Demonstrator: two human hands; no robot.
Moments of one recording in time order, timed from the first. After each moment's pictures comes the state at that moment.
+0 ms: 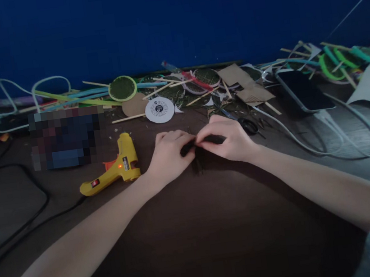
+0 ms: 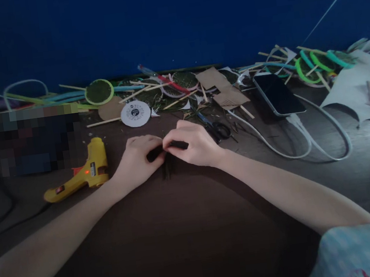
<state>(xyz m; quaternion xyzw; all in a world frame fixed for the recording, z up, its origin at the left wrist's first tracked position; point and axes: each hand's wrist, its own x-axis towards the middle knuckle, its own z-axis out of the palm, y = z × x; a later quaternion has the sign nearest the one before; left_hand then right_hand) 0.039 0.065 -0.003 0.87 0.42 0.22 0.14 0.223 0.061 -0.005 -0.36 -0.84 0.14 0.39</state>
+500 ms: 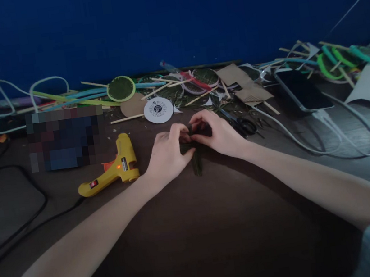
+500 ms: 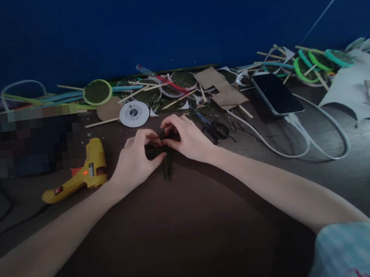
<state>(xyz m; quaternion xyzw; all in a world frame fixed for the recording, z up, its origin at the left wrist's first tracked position) 0.043 0.060 0.000 0.83 0.48 0.25 0.15 0.215 0.075 -0.011 -0.47 -0.77 0.23 0.36</state>
